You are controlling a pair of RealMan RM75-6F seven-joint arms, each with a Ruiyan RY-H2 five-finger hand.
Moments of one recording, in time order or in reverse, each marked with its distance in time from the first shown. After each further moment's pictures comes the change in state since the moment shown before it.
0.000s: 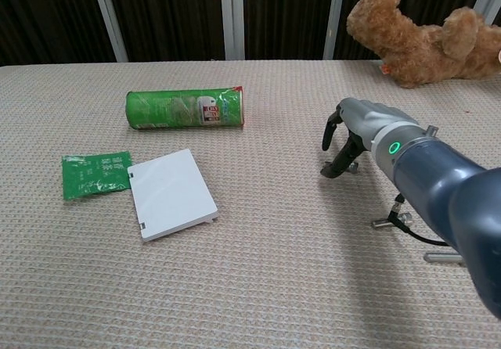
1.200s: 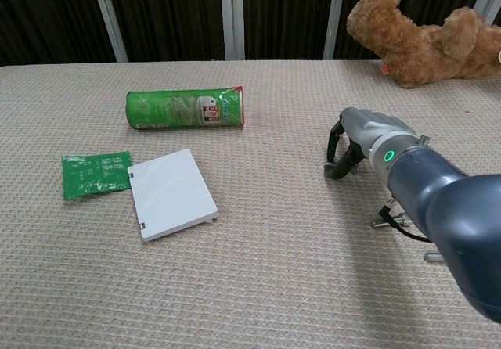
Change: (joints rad) left arm -0.005 -0.003 -0.006 -0.001 -0.014 -0.007 0.009; right arm 0.031 -0.031 -0.011 0.125 0.028 -0.039 0.052
